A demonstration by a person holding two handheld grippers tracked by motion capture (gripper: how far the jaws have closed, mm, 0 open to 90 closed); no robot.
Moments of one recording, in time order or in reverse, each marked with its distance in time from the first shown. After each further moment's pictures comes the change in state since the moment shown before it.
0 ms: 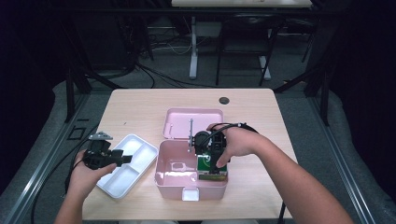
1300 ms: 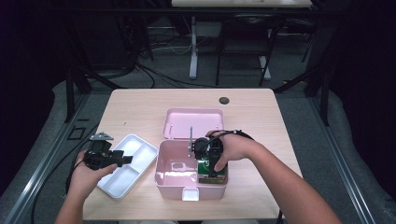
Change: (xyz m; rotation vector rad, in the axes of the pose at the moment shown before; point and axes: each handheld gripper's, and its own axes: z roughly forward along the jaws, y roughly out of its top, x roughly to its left) left arm -0.001 -0.001 0.003 0.004 -0.003 -0.005; right arm -0.012 0.000 0.048 0.025 0.025 0.010
